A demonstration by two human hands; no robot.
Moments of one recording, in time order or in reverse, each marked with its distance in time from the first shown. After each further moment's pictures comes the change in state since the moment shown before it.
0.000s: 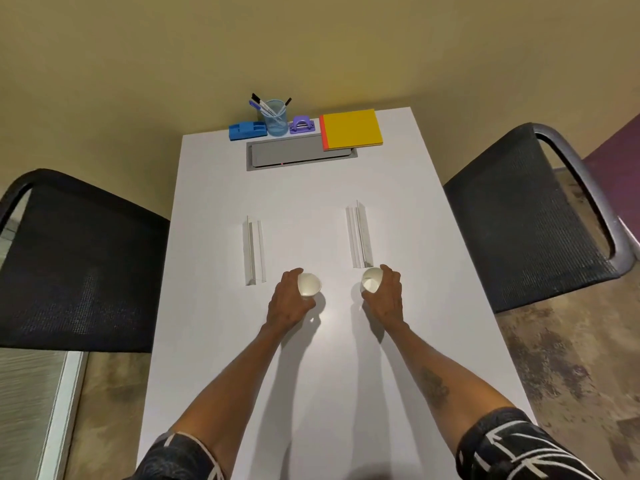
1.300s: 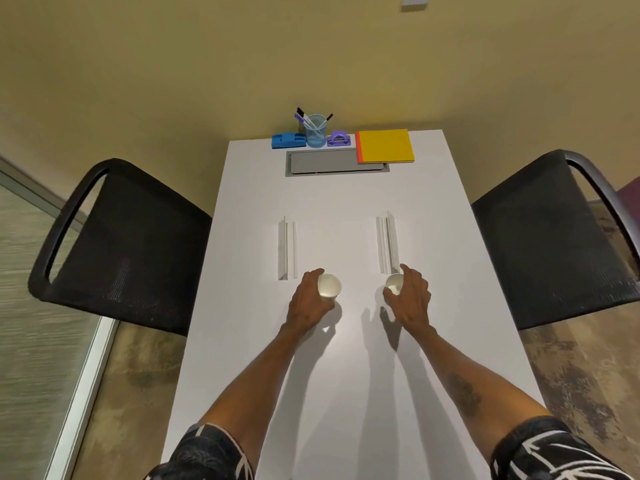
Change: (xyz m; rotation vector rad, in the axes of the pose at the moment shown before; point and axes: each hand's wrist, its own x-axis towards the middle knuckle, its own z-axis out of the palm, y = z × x) left_hand -0.048 -0.014 -0.033 -0.095 0.067 0.050; right_hand -0.030 -0.020 -0.004 -0.125 0.025 -0.184
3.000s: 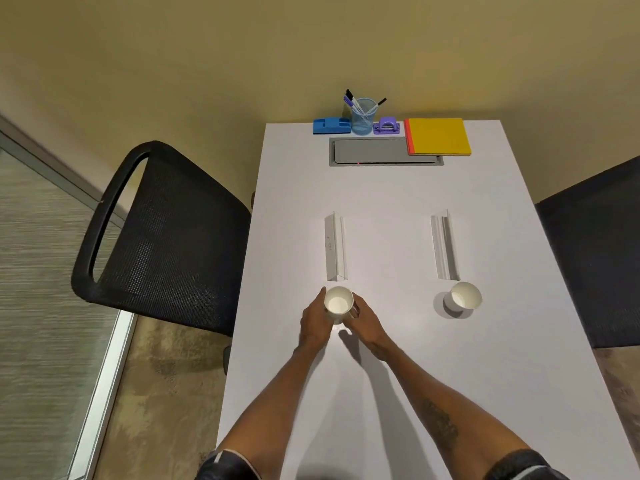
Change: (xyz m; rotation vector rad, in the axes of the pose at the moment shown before) left_hand 0.021 -0.121 -0.052 -0.342 -0.001 -0.208; right_hand -0.044 -0.120 0.175 0.513 -0.515 0.080
